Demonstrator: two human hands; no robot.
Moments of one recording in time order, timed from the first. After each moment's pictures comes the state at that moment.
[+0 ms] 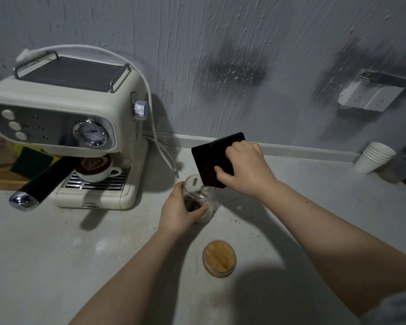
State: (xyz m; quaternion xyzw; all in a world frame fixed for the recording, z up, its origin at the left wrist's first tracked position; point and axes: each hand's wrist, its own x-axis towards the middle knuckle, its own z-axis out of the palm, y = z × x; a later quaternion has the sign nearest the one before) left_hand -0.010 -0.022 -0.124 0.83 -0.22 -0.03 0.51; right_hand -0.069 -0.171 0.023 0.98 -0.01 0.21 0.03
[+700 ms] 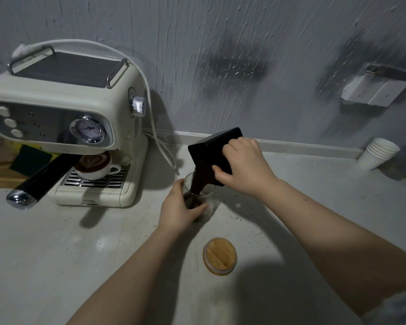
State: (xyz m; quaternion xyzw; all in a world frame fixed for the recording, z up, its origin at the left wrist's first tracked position) left_hand -0.010 -0.023 -0.125 0.83 -0.23 -0.01 0.51; right_hand -0.069 -0.167 0.024 0.98 0.02 0.21 0.04
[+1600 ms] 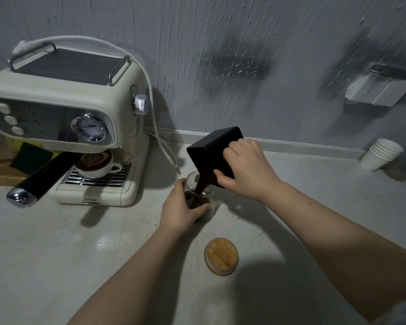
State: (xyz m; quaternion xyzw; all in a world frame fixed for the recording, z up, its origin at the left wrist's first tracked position) left_hand -0.008 -0.022 -0.128 0.83 -0.23 -0.01 0.51; right_hand -0.073 -0.164 0.022 0.97 0.05 0.22 0.07
